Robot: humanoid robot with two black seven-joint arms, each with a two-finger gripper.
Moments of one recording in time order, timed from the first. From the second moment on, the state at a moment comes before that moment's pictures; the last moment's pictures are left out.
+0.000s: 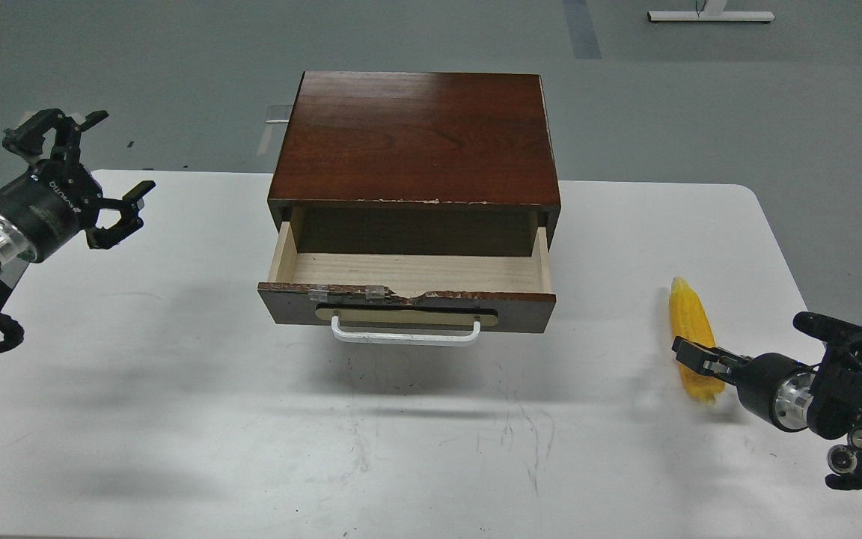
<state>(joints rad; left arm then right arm) -0.61 0.78 -0.69 -0.91 -0.04 -0.49 -0.17 0.78 -0.86 -0.18 1.36 -1.05 -0.27 -0.08</state>
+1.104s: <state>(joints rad) -0.62 0.84 -0.69 -0.91 -0.04 -0.49 -0.17 1.51 -0.49 -0.31 1.28 -1.79 -0.25 0.34</state>
